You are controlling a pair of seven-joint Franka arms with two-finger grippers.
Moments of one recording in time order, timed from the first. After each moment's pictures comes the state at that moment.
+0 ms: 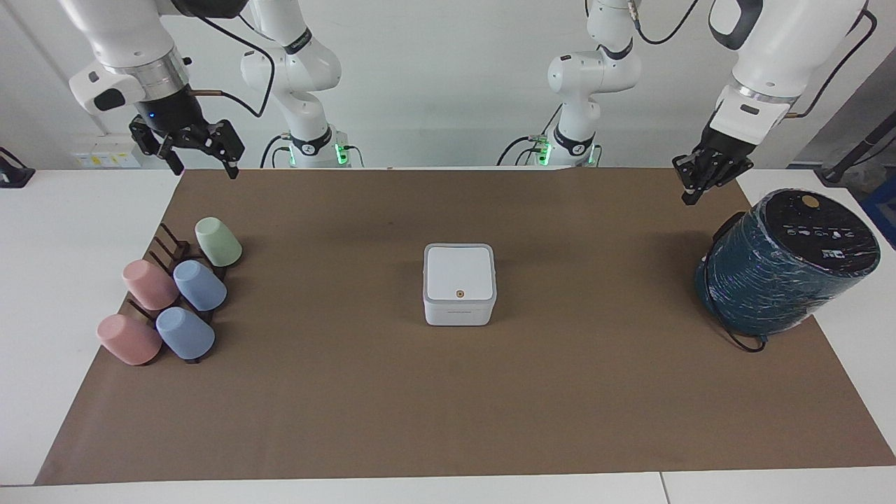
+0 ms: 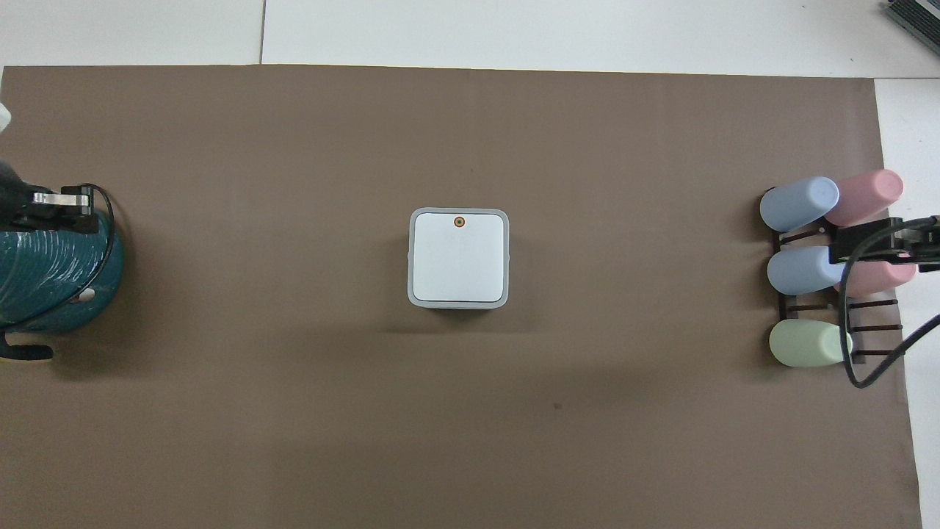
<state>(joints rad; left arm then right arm) 0.03 -0.02 -0.12 -1.60 -0.01 1.64 -0.07 0.03 -0.09 -0.05 -1.63 -0.01 1.56 0.09</state>
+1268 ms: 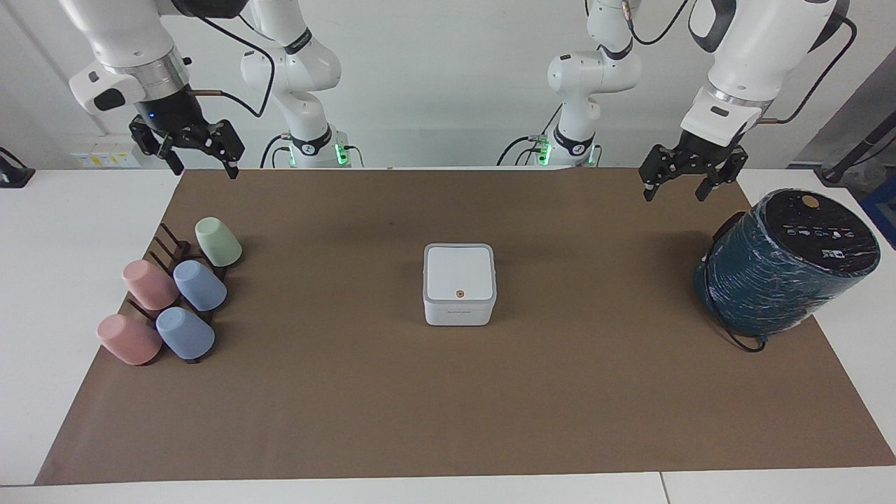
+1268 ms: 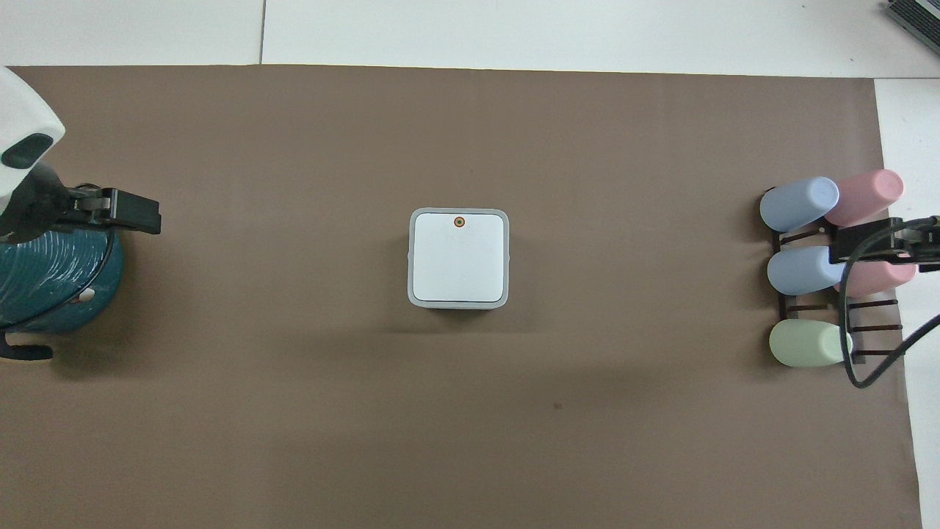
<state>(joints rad) 0.01 -0.02 -0.14 -1.61 -0.01 1.66 -0.06 0.03 -0.09 -0.05 -1.63 -0.01 1.56 0.09</state>
